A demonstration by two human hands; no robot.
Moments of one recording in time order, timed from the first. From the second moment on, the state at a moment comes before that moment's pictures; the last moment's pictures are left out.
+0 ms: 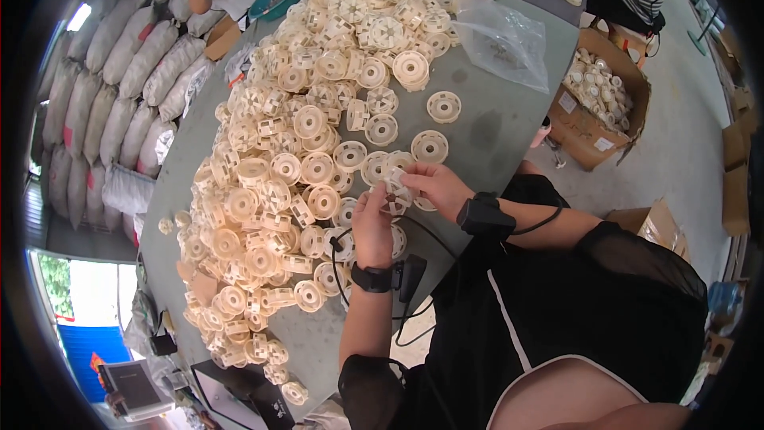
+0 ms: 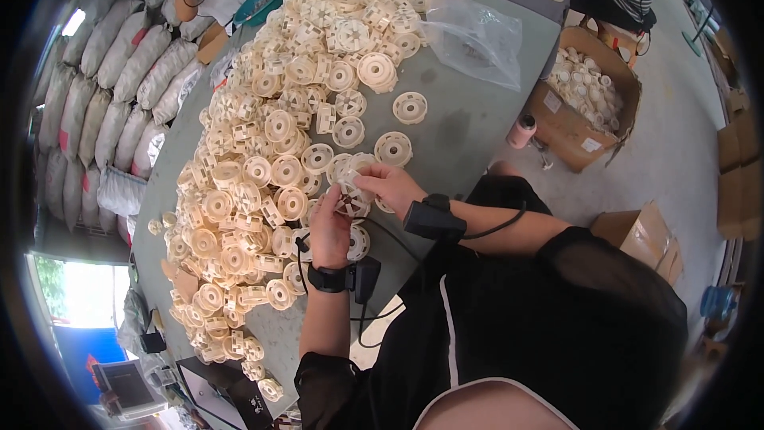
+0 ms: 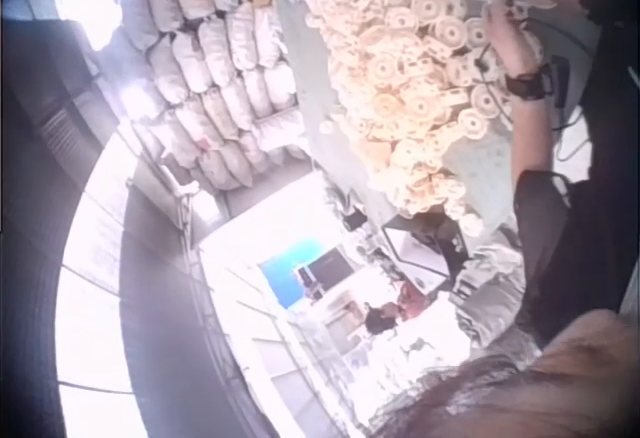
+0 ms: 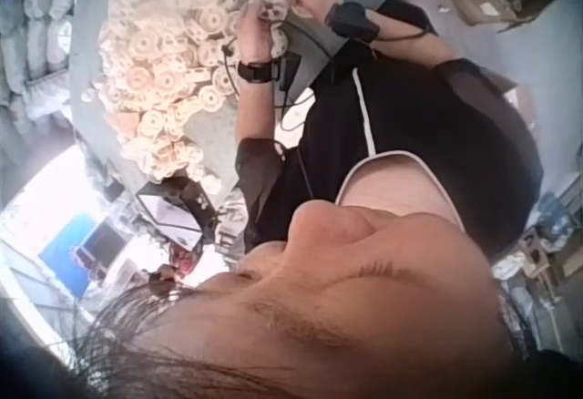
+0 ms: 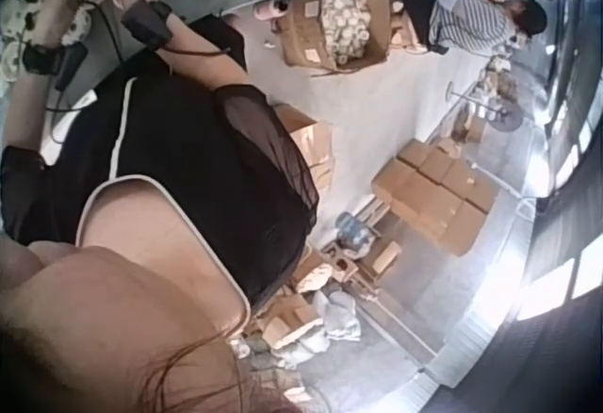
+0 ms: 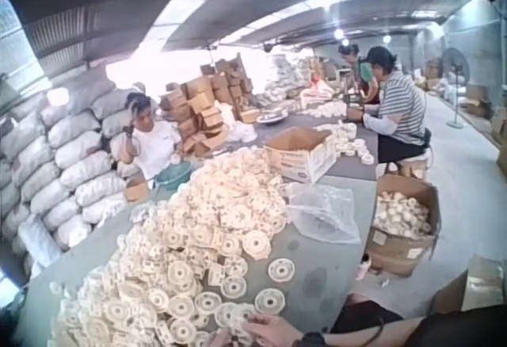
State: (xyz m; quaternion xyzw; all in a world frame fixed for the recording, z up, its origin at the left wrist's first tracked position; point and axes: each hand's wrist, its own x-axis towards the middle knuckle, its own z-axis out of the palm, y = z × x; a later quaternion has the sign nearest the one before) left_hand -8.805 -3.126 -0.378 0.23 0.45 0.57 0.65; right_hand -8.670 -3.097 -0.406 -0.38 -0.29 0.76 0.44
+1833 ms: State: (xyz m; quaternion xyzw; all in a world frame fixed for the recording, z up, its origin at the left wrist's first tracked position) left_hand -8.790 -3.130 -0.366 0.43 0.50 0.59 0.47; right_hand -8.650 -3.073 -0.416 -0.17 0.05 0.91 0.37
